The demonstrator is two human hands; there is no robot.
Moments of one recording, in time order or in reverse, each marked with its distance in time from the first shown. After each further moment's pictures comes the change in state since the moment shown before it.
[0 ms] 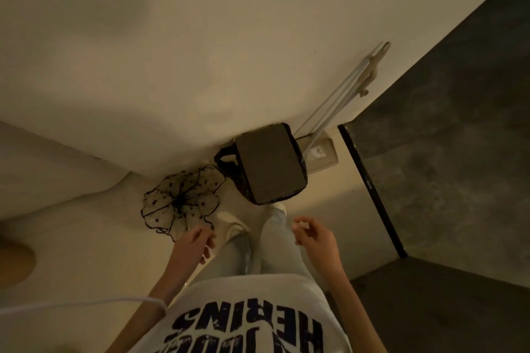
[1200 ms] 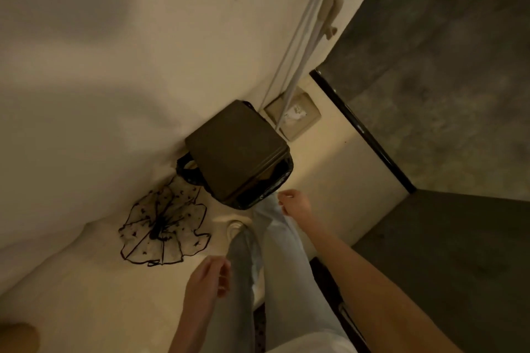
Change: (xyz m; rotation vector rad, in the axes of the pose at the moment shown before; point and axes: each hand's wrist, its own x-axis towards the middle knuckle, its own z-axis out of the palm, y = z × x) left_hand 0.105 0.017 0.093 0.063 -0.138 -0.266; right_hand 0.236 0.090 0.029 0.109 0.040 0.534
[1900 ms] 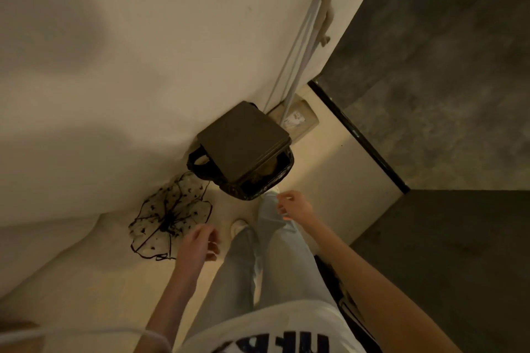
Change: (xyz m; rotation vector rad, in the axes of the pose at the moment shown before) left_hand -0.037 0.008 -0.050 -0.012 0.017 0.116; right_hand -0.097 0.017 0.007 -0.042 -0.079 -0.116
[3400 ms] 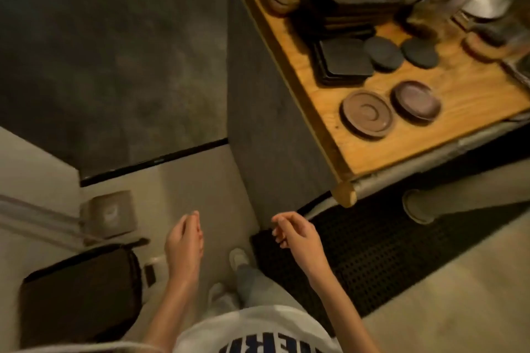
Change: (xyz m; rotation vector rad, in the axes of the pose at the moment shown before) left_hand -0.217 -0.013 0.259 0.496 -0.770 0.561; right_hand -0.361 0.237 -0.057 1.165 1.067 -0.043
